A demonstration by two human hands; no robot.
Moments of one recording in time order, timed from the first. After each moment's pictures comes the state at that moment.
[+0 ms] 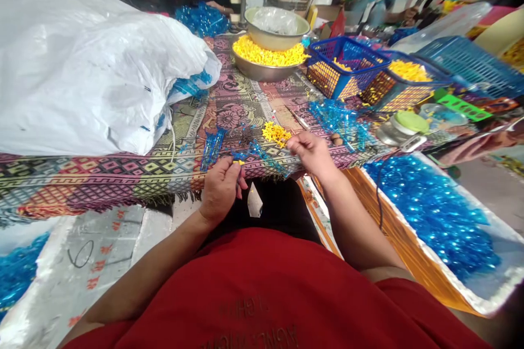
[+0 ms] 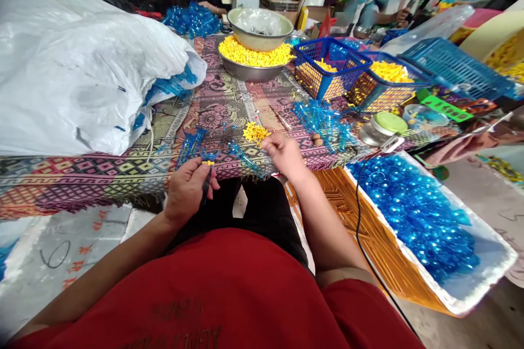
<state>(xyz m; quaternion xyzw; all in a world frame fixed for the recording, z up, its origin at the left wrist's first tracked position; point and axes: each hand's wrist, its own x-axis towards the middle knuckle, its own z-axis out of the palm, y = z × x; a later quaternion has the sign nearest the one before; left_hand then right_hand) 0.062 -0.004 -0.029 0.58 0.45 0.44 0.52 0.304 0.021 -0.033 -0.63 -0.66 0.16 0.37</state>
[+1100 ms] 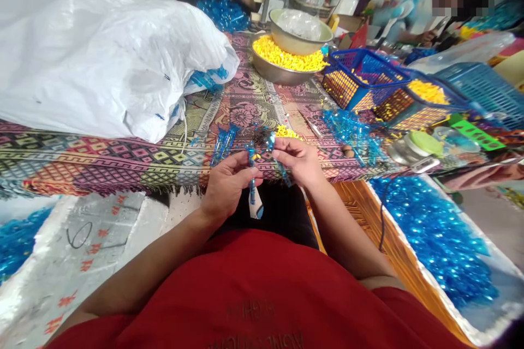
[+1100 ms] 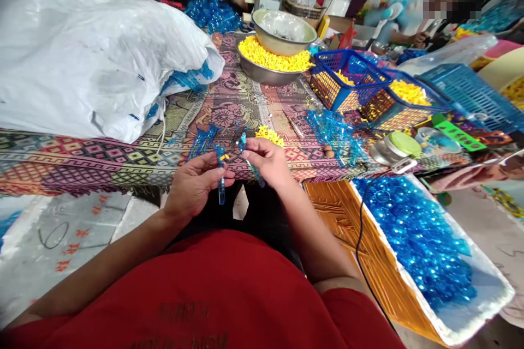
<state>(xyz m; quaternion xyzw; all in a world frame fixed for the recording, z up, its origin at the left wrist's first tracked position) 0.061 -0.003 -0.025 0.38 0.36 0.50 0.68 0.239 0.027 -0.032 -0.52 -0.64 0.32 0.47</state>
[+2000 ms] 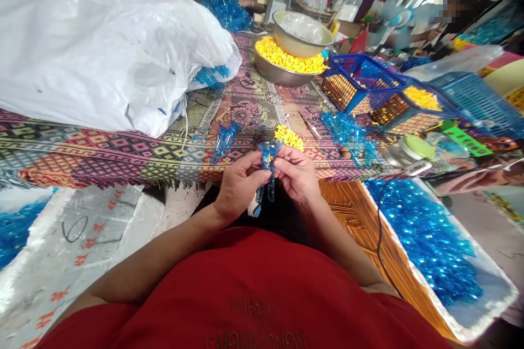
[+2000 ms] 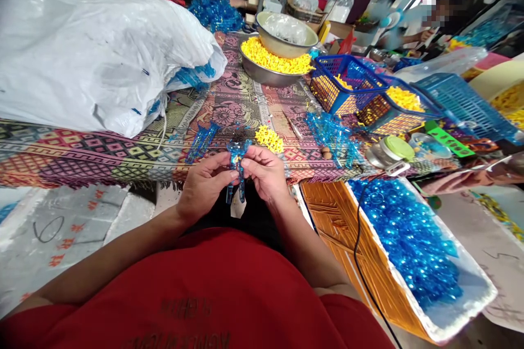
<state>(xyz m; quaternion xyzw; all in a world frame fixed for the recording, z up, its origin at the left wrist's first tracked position) 0.072 -0.009 -0.027 0.53 0.36 0.49 0.59 0.215 -0.003 -0.029 -0.38 -0.38 0.57 0.62</state>
